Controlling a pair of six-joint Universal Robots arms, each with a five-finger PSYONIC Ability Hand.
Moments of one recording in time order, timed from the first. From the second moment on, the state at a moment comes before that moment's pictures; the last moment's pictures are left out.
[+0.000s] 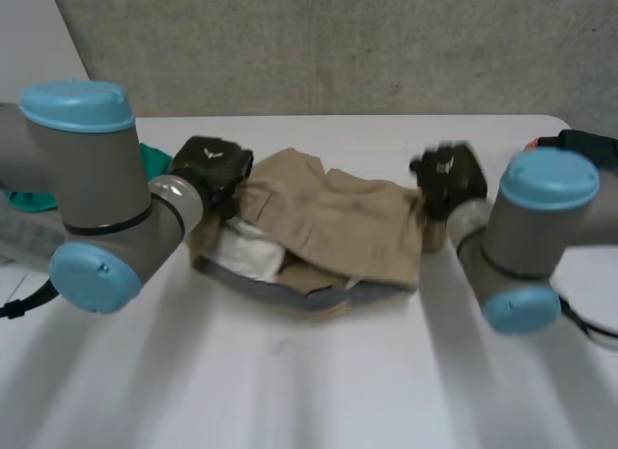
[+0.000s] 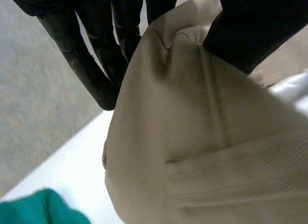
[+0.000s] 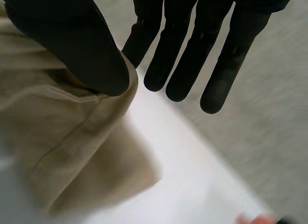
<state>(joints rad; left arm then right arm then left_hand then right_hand) 4.22 -2.11 -1.16 3.02 -1.56 3.50 2.00 -0.91 1.28 -0.31 1.59 2.66 1.11 1.19 1.18 1.19 0.99 1.11 1.18 1.19 1.20 1.00</state>
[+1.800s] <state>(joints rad) 4.29 -2.53 -0.80 2.91 -1.56 3.65 2.48 -1.09 1.61 0.03 2.02 3.27 0.72 0.70 0.70 0.70 0.52 0.34 0.34 0.35 0.34 0.18</state>
